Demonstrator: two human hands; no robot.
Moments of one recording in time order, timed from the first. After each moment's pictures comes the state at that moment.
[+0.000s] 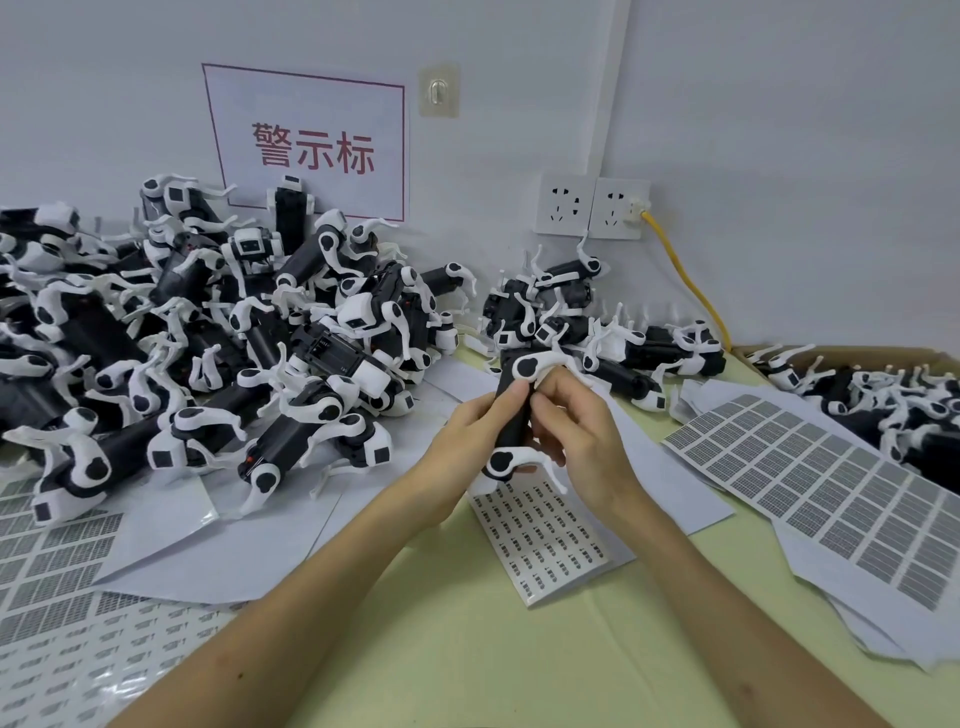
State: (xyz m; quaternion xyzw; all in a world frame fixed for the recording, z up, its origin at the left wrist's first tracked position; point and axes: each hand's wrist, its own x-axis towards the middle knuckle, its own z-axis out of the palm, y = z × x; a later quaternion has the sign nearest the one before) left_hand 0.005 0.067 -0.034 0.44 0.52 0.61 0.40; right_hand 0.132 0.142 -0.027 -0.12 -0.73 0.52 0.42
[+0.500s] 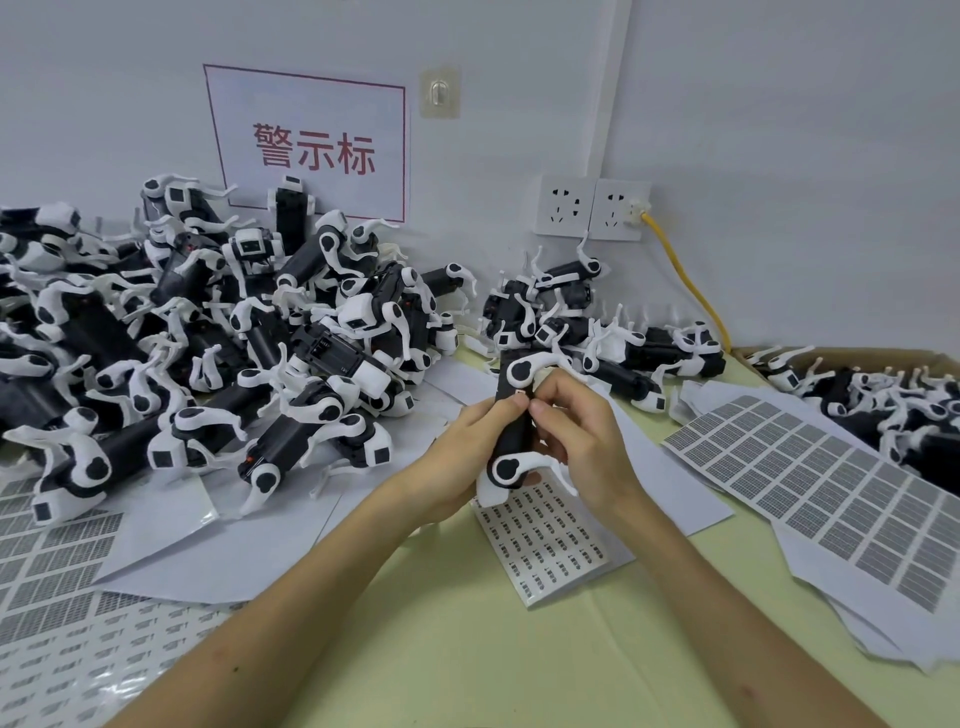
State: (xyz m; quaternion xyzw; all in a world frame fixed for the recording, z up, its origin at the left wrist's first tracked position) left_hand 0.008 0.065 -0.028 0.40 0.47 0.61 0.49; right_hand 0.131 0.144 -0.027 -0.10 -0.71 0.55 0.42
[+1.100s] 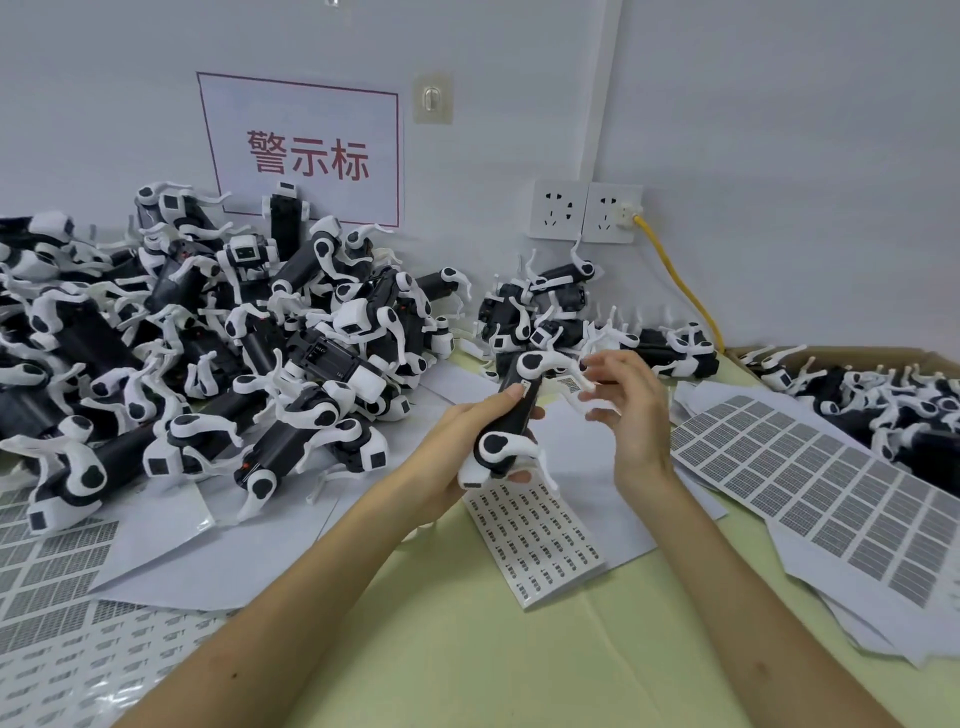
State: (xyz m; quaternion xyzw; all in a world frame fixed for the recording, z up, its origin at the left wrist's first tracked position) left_hand 0.001 0.062 -0.022 0.38 0.48 0.61 0.51; right_hand 0.144 0.177 -0.014 -0.27 -0.59 0.54 0.54
